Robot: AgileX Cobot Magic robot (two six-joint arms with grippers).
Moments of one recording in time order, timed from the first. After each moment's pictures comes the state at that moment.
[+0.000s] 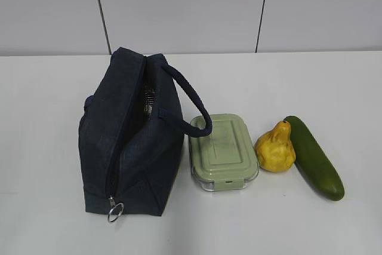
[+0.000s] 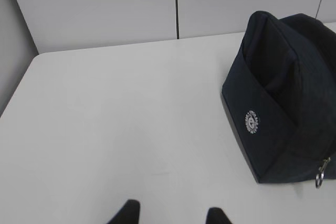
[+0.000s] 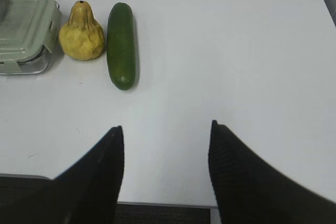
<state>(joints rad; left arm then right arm) 0.03 -0.02 -0.53 -0.07 1.12 0.16 0.06 -0.02 -0.50 -0.06 1.15 0.00</state>
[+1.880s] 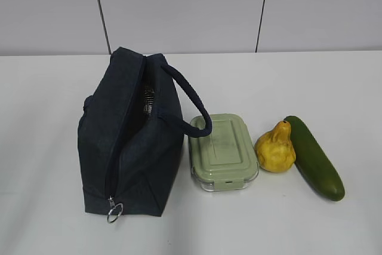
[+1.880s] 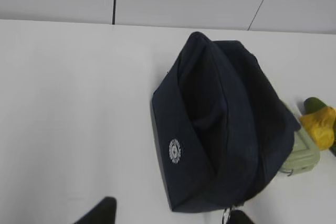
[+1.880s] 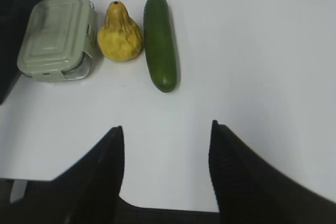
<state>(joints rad) -0.02 0.49 -0.74 -0.32 1.00 0.16 0.06 0.21 -0.53 0.06 1.06 0.05</state>
